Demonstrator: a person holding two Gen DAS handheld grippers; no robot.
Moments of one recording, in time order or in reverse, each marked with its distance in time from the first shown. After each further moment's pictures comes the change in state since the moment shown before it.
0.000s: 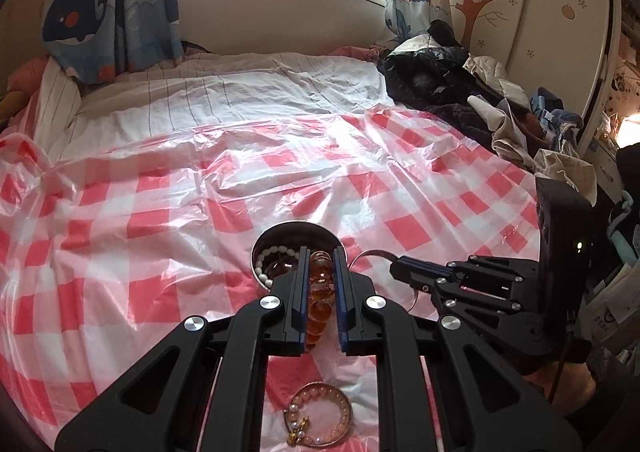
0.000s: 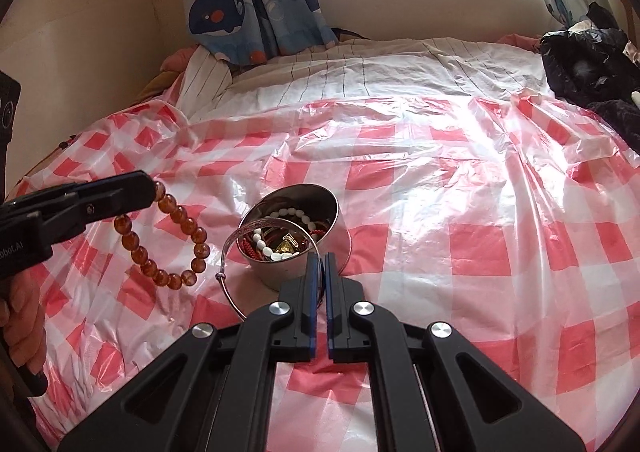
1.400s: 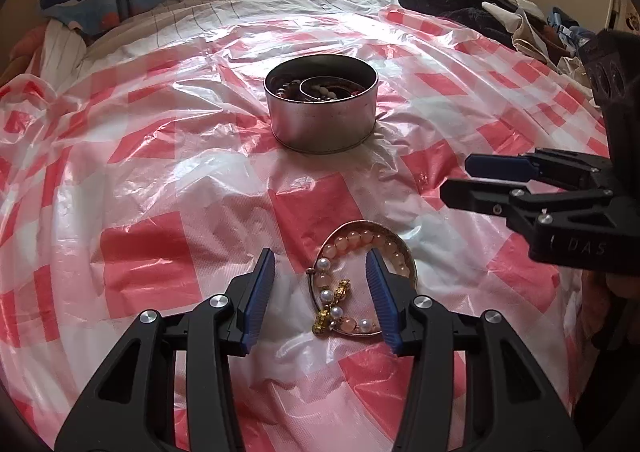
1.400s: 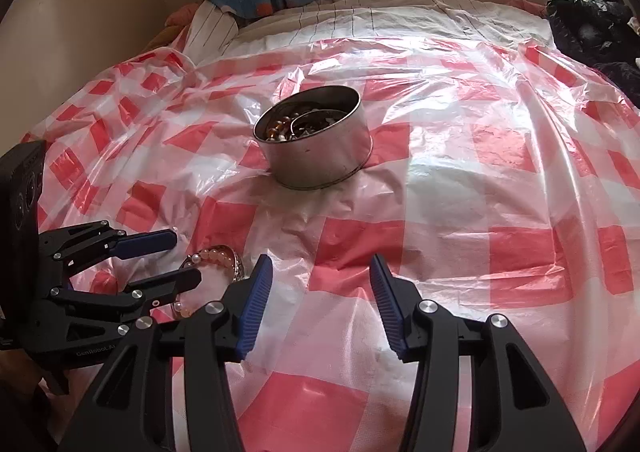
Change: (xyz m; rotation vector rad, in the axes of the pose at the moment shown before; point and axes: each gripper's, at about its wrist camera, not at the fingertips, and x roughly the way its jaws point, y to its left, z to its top) left arm 0.029 0.012 -0.131 0.070 0.214 0.103; right arm 0.007 0.018 -0.067 -0.004 0.144 0.012
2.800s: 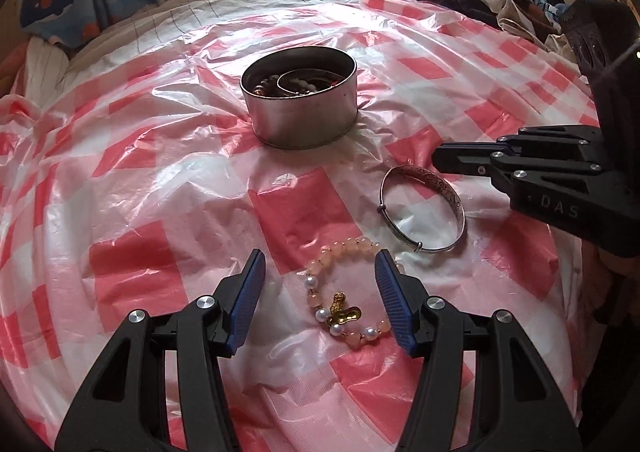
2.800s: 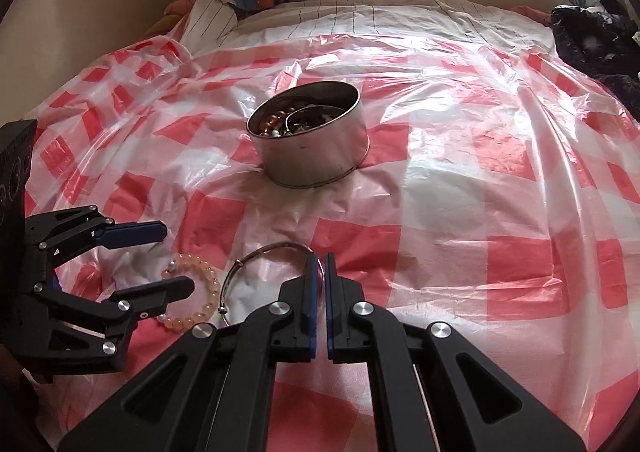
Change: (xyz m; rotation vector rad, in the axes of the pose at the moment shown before) left arm 0.005 -0.011 0.005 0.077 0.040 -0.014; right arm 0.003 0.000 0.003 -0.037 0.010 -0.042
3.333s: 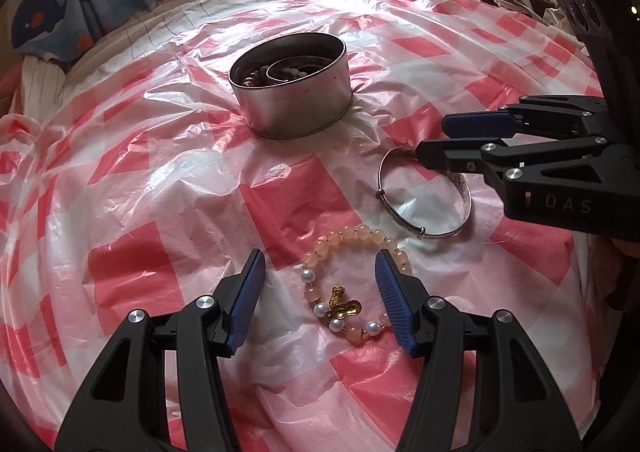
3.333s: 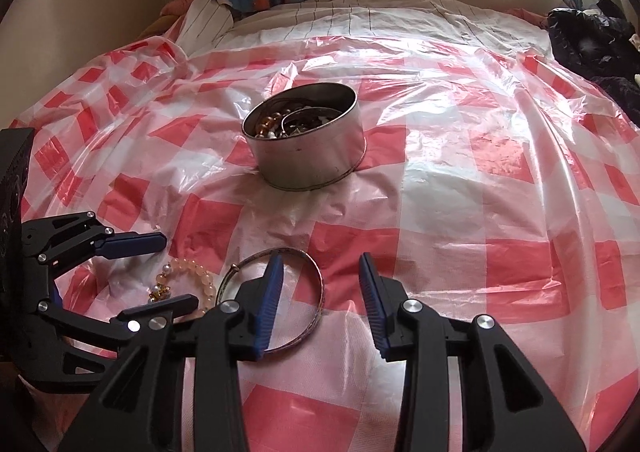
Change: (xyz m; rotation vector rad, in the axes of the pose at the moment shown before) left arm 0.007 -0.009 -0.002 0.072 0.033 0.045; right arm 0.005 0.001 0.000 -0.003 0.002 -0.018
